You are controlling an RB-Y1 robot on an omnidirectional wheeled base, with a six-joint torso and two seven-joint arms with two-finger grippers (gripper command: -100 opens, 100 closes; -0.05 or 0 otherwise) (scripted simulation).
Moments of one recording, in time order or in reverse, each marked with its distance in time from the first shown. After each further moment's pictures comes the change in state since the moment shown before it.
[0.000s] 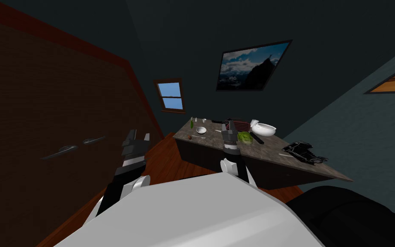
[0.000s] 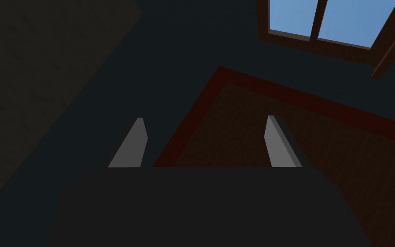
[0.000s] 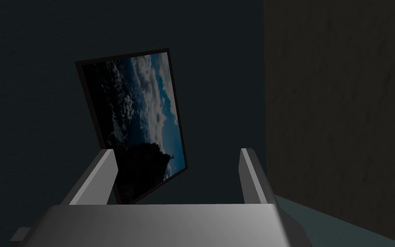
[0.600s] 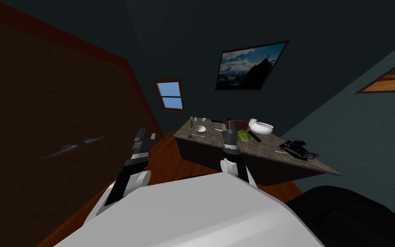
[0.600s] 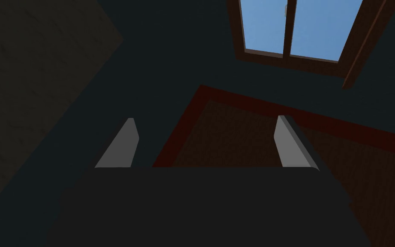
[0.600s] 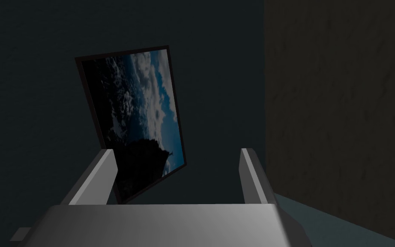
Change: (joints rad) left arm -0.111 0.116 0.023 0.126 0.007 0.055 0.019; right arm 0.000 0.000 0.000 0.000 0.000 0.000 0.000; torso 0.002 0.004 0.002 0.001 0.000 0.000
